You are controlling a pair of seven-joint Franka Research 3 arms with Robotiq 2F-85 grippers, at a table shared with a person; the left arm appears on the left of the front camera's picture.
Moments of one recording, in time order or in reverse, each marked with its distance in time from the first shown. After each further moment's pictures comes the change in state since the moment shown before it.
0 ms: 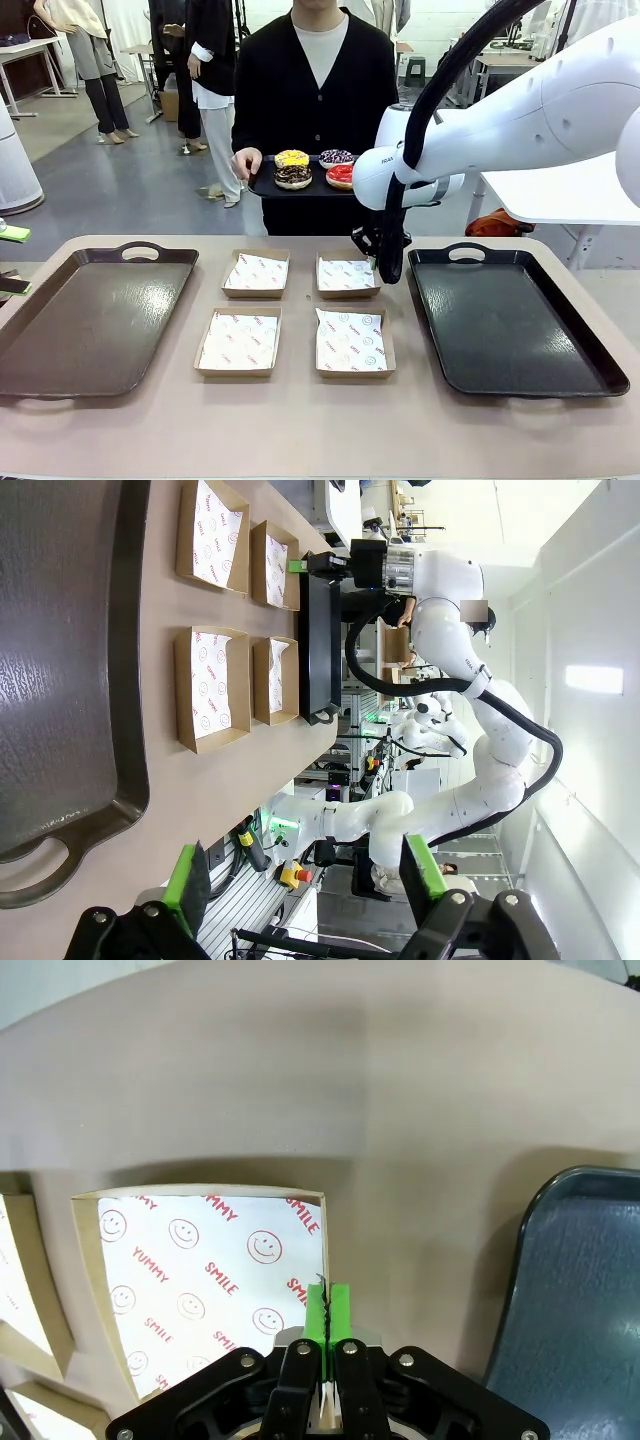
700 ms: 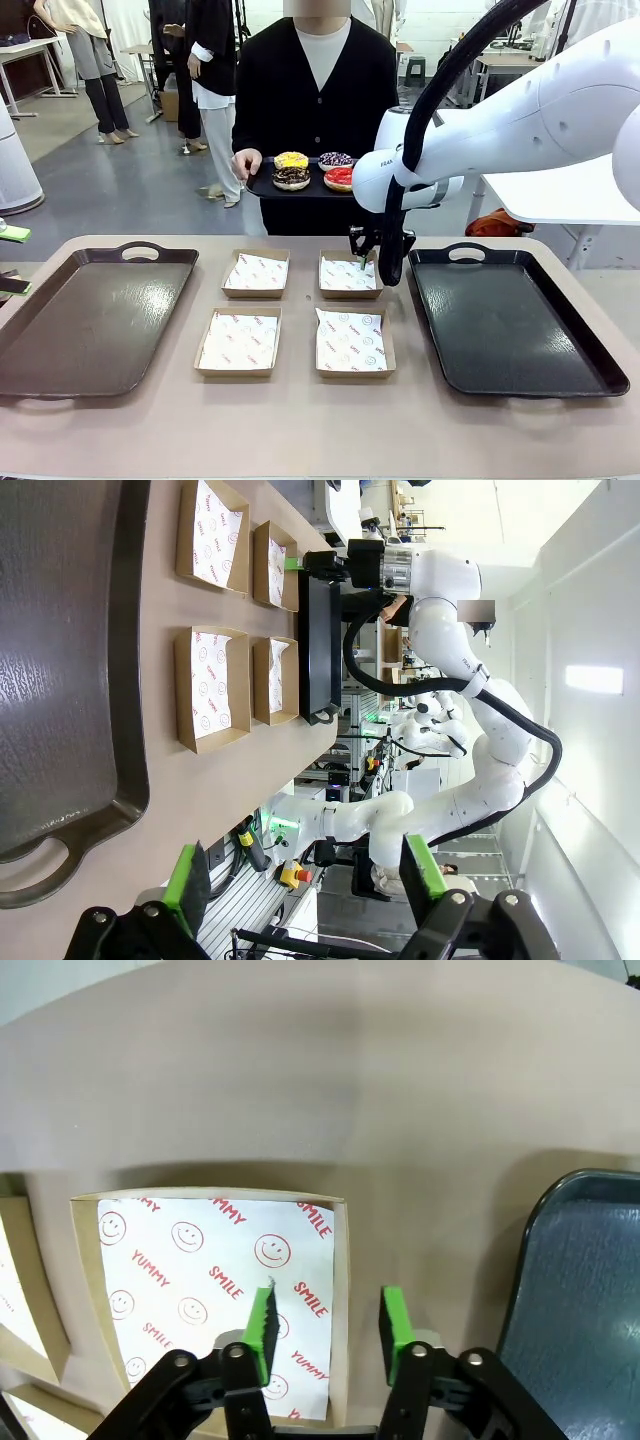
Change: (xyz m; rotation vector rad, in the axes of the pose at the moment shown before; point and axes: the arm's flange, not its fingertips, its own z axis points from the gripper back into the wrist) left arm 0.000 0.000 0.000 0.000 0.000 0.000; right arm 0.000 0.000 -0.007 -0.003 0.005 0.001
